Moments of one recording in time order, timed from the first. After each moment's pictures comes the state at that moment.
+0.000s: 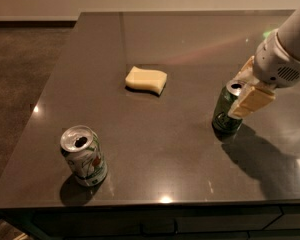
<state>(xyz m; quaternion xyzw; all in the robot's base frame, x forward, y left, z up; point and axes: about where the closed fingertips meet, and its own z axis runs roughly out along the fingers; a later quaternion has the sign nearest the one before) 0.483 -0.195 0.911 -0.60 0.78 0.04 0.18</state>
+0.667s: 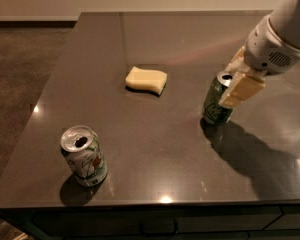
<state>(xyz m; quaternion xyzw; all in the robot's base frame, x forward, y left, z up) 0.494 -0.174 0.931 -0.61 0.77 0.06 0.19</state>
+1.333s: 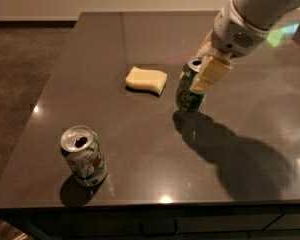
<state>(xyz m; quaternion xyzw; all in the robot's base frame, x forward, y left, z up) 0.522 -0.112 0.950 -0.63 0.74 0.07 0.21</state>
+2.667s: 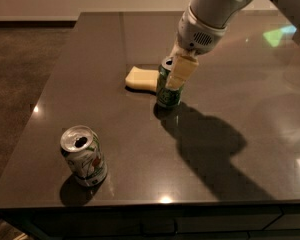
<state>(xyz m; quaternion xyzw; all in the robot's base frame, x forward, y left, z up) 0.563 -0.061 0.927 -0.66 0.73 0.07 0.18</state>
